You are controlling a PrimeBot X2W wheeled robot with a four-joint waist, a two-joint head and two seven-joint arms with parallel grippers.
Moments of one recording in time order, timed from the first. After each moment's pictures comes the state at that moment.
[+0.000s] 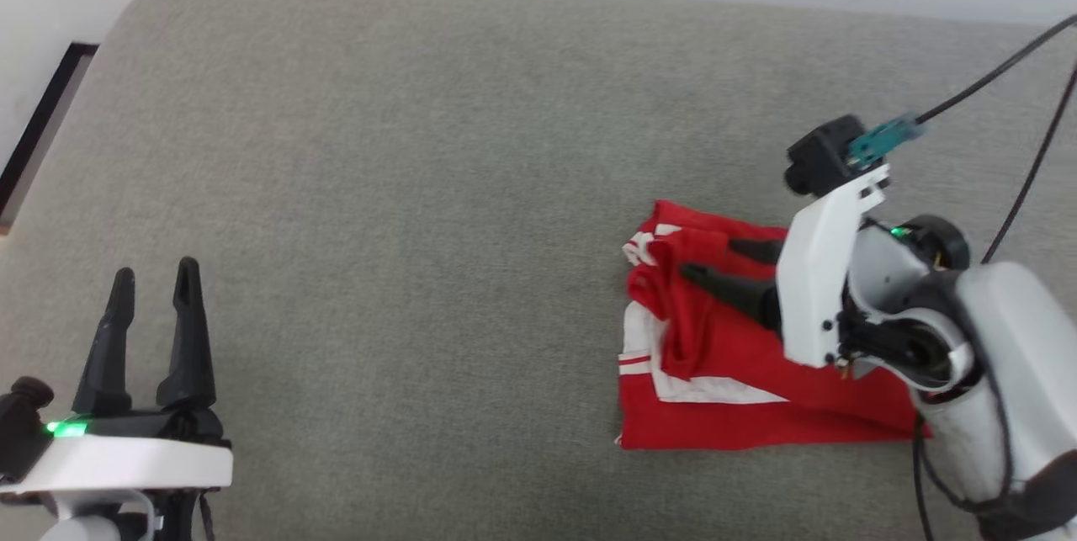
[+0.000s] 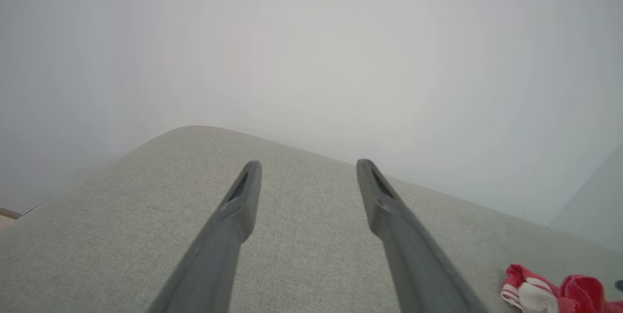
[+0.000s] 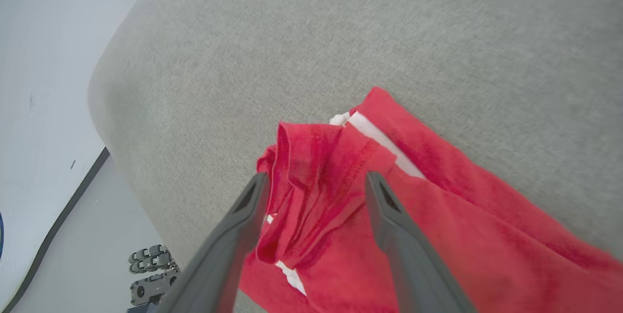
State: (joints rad) left arm -0.05 0.27 0.04 0.02 -0.61 -0.13 -0.26; right arm -0.54 -0.33 0.37 0.13 0.78 0.13 0.88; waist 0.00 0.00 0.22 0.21
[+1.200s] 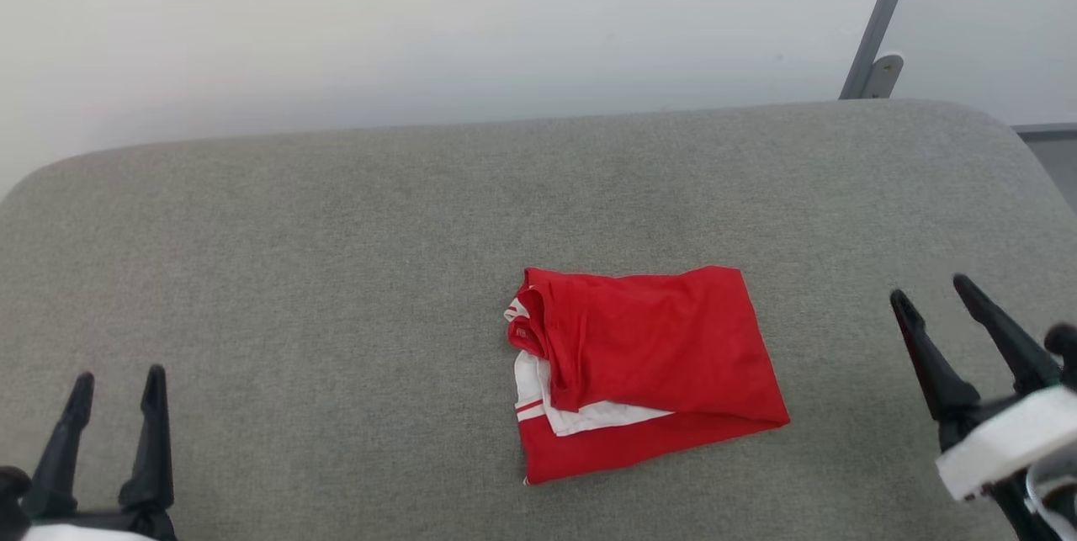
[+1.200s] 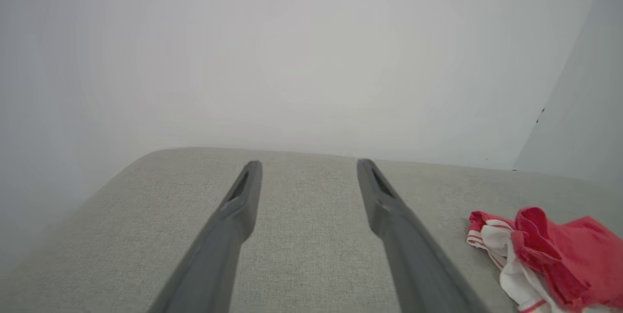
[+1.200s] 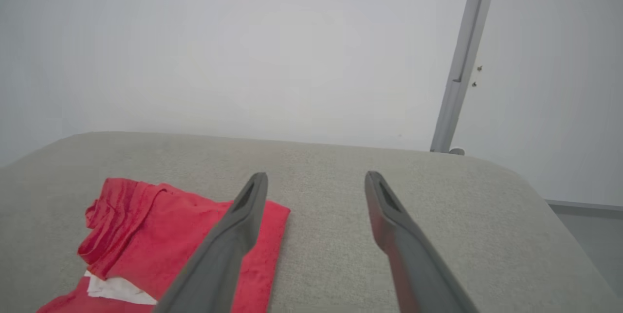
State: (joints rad) left arm 0.13 0.36 0.09 0.04 -0.50 -0.13 -0.26; right arm -0.08 -0.49 0.16 0.09 0.58 0.13 -0.07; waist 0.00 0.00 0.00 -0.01
